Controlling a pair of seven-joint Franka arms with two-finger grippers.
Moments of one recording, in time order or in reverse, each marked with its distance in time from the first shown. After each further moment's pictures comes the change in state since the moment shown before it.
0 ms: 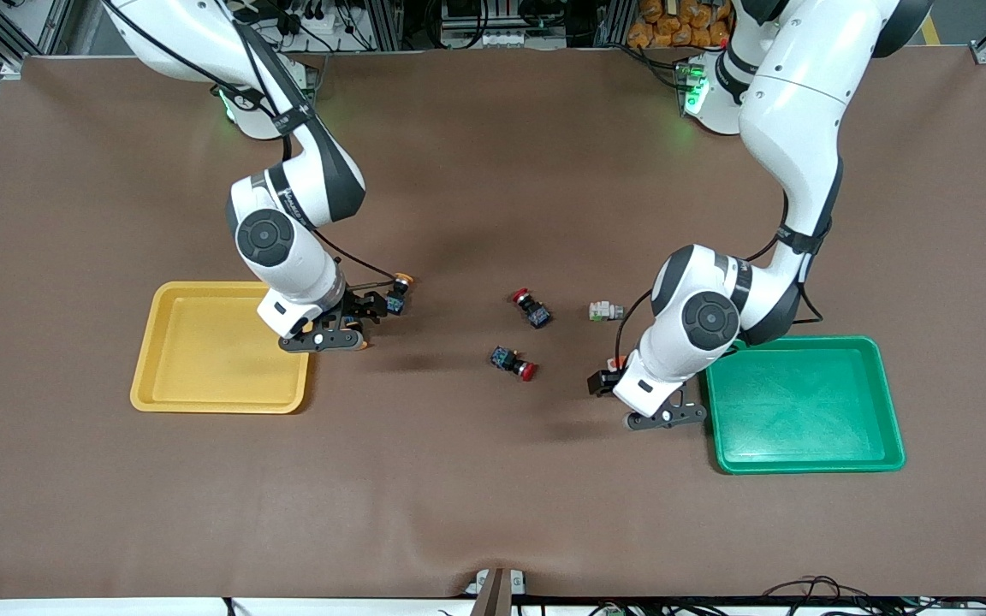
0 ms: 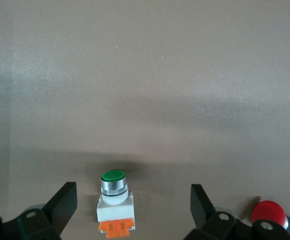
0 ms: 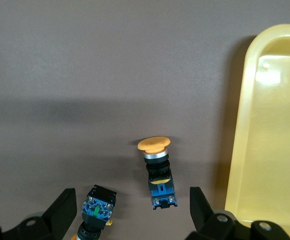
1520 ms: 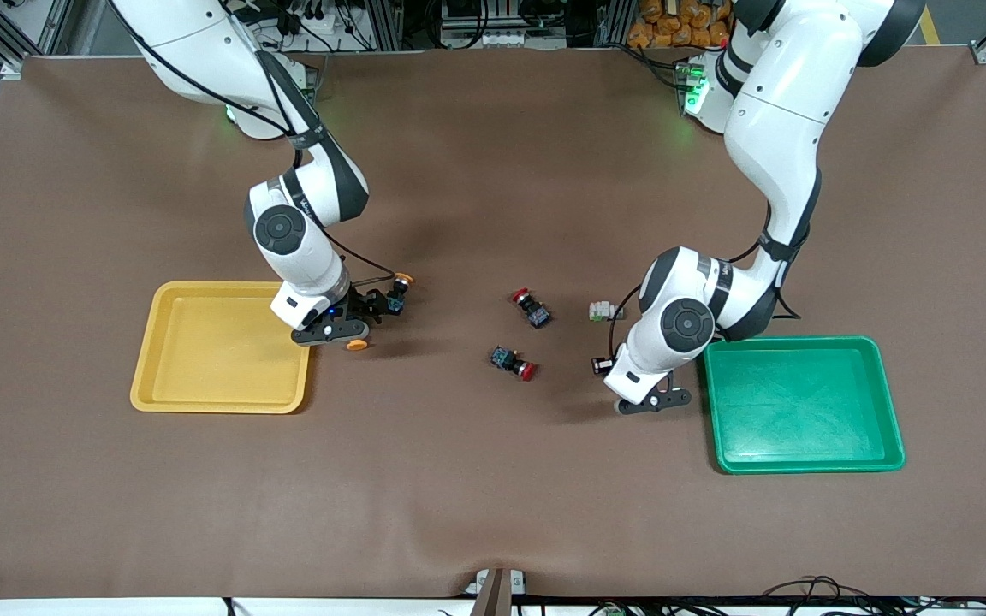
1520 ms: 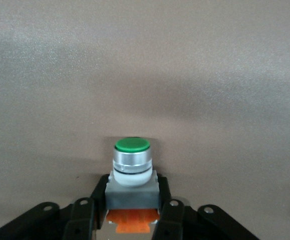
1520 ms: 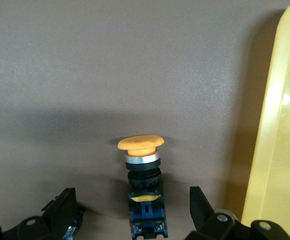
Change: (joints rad) left arm -0.014 0.032 0.002 -0.082 0.000 0.001 -0.044; right arm 0.018 0.045 -0.016 -0.174 -0.040 0.297 -0.056
